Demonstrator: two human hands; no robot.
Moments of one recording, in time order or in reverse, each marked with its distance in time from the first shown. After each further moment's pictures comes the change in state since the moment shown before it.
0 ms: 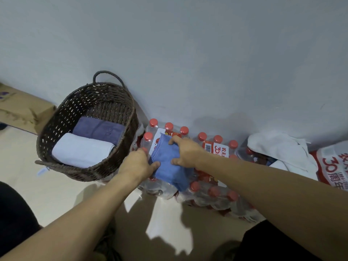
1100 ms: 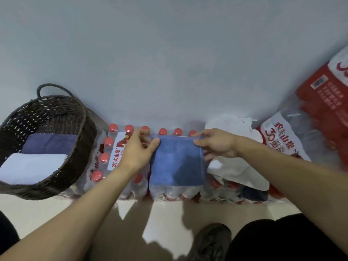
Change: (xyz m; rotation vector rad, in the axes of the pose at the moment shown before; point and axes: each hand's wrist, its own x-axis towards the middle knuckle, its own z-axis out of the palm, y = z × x) left_hand -0.026 0.110 0.020 -0.661 0.066 0.266; right_hand -0.127 0.141 -0.059 0.991 0.013 0.355
